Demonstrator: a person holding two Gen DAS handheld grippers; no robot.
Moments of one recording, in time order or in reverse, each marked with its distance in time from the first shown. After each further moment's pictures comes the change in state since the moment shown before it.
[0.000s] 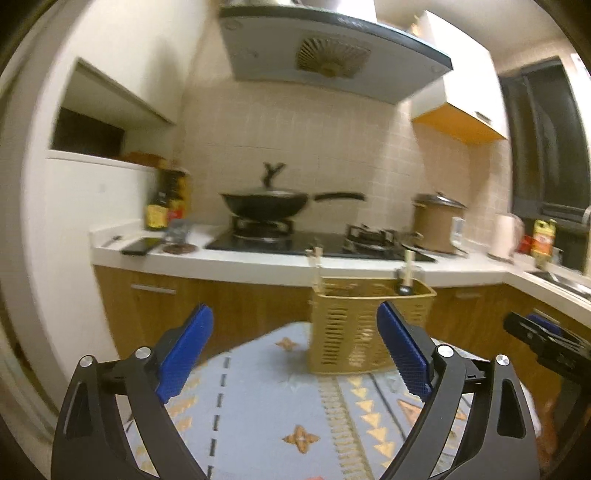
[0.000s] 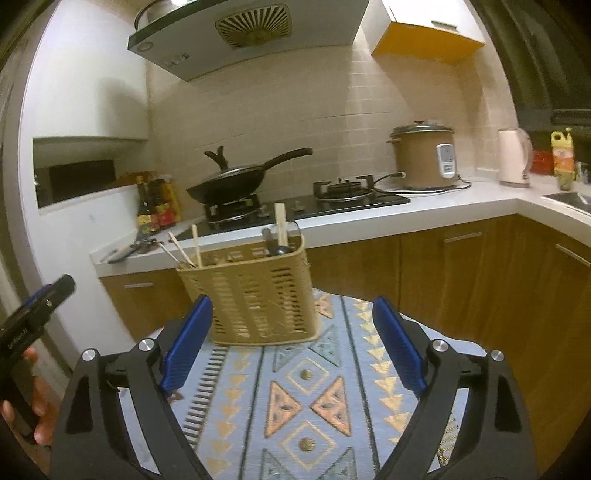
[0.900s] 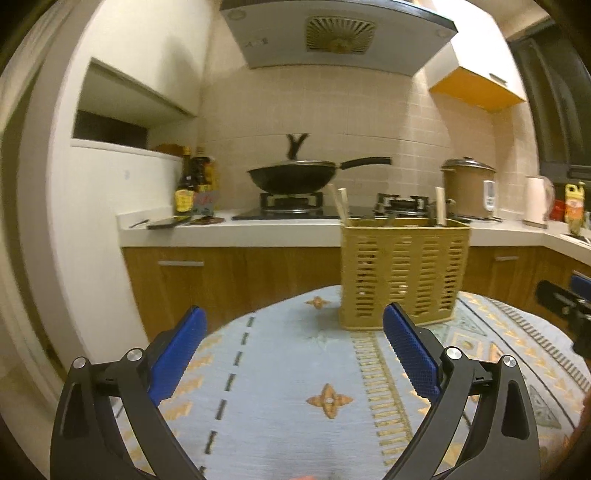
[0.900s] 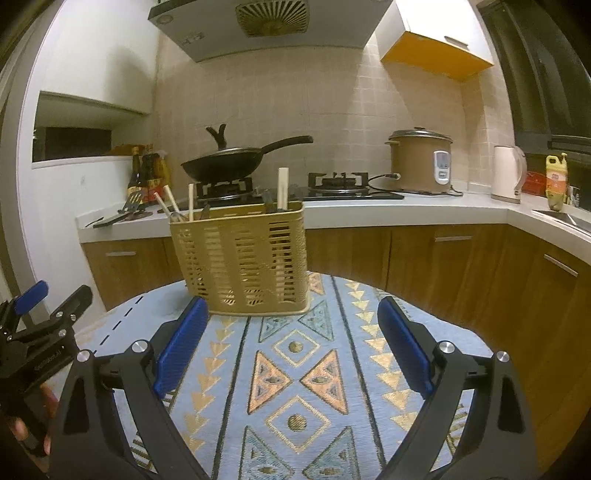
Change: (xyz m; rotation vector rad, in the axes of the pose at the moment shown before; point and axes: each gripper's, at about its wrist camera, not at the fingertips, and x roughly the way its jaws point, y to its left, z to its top) left arm 0.016 -0.012 -0.065 0.075 0.046 0.143; right arm 0.006 0.018 -0.046 -0.098 -0.016 -0.075
